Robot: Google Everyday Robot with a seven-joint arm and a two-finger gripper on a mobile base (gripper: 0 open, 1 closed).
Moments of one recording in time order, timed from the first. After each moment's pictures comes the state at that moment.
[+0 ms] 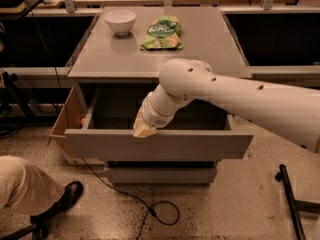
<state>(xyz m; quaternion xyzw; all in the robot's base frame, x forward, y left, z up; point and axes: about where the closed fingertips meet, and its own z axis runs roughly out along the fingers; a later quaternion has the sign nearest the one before) 0.575 0.059 0.715 -0.73 0.62 0.11 0.24</state>
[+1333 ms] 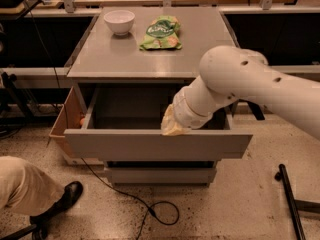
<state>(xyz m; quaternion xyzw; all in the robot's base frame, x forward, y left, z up) 0.529 -0.023 0.776 -0.75 0.61 0.06 0.26</state>
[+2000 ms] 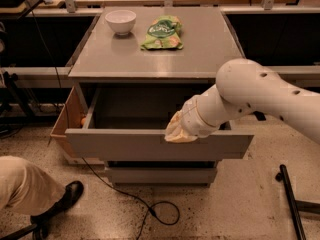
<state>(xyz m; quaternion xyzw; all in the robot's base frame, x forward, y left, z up) 0.516 -0.037 0.765 -0.72 0.63 0.09 0.29</state>
